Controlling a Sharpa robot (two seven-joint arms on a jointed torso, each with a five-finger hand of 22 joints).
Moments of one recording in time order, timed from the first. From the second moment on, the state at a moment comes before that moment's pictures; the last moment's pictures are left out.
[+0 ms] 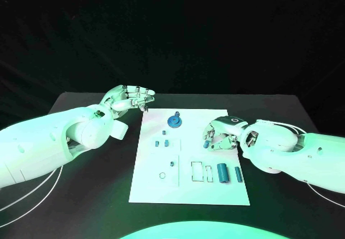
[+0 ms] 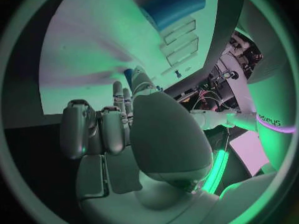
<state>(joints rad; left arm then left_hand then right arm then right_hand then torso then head) 1.18 -0.84 0.01 1.47 -0.21 -0.19 0.27 1.42 -0.22 0.55 0.09 0.26 0.81 0.21 0.30 0.28 0.87 0.14 0.54 0.18 1.01 0.07 1.14 0.47 0.17 0.88 0.16 0.92 0.70 1.19 -0.96 -0.15 1.73 -1.61 -0.23 -0.24 1.57 -0.13 0.02 0.29 0.14 0.98 0.14 0.17 0.31 1.07 0.07 0.35 0.08 1.47 0.00 1.39 1.18 0.06 1.47 0.09 1.29 1.31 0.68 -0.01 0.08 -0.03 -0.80</state>
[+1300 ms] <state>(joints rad) 1.18 -0.84 0.01 1.47 -0.21 -0.18 0.26 1.42 -0.21 0.55 0.09 0.26 0.81 0.21 0.31 0.28 0.87 0.14 0.55 0.18 1.01 0.07 1.14 0.47 0.17 0.88 0.16 0.92 0.70 1.18 -0.96 -0.15 1.74 -1.57 -0.30 -0.23 1.46 -0.17 0.57 0.20 0.06 1.10 0.10 0.19 0.30 1.32 0.03 0.17 0.10 1.47 -0.03 1.42 1.24 0.05 1.47 0.07 1.41 1.31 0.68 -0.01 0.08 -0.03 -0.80</state>
